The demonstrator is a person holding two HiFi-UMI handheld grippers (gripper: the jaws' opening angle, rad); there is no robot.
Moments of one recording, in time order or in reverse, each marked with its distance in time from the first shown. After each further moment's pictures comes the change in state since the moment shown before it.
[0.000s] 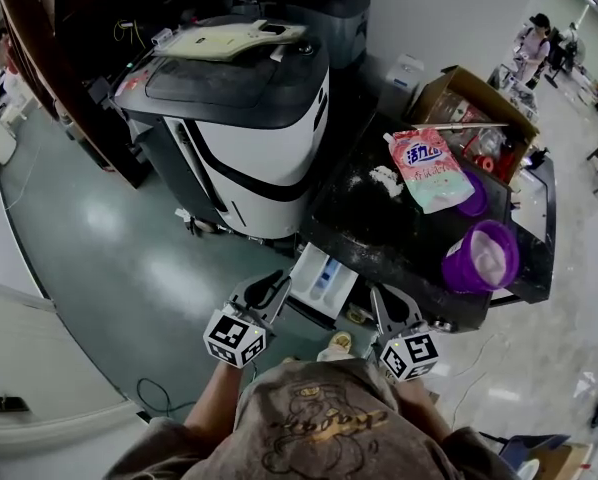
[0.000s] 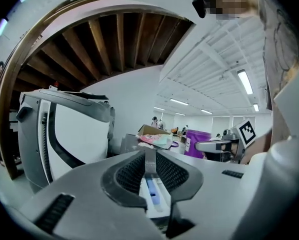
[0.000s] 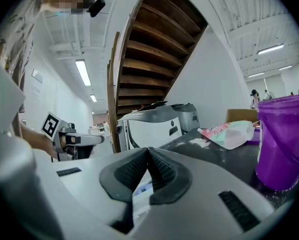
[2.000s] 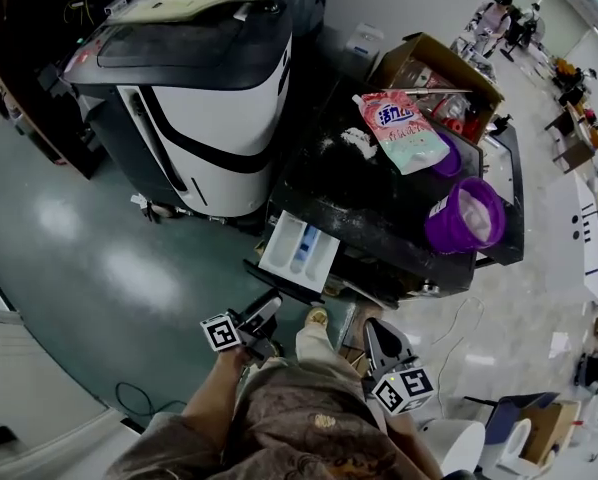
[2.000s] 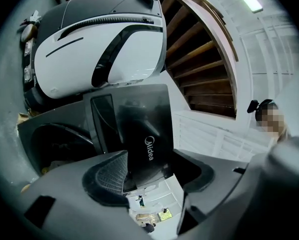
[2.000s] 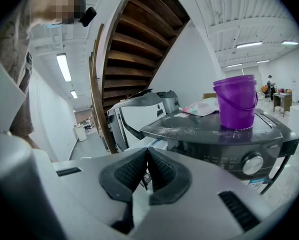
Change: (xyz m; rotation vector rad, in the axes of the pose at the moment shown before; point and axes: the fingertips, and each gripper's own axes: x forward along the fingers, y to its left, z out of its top) left arm -0.004 -0.019 -0.212 -1.076 -0.108 -0.438; right arm -0.107 0.046 -0.089 0.142 0.114 -0.199
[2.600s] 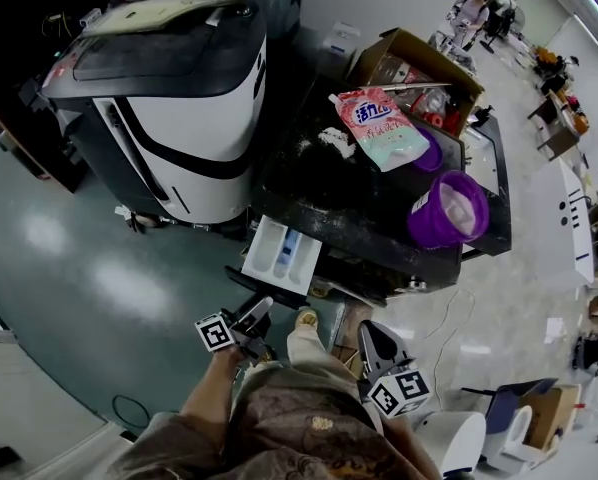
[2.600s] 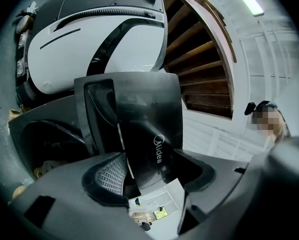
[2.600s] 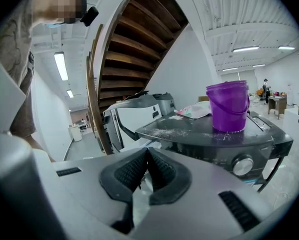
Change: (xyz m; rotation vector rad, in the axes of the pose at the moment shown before) left arm 0.023 0.007 -0.003 -0.009 0.014 -0.057; right arm -0.014 -0.013 0.002 -0.008 -0.014 -0.053
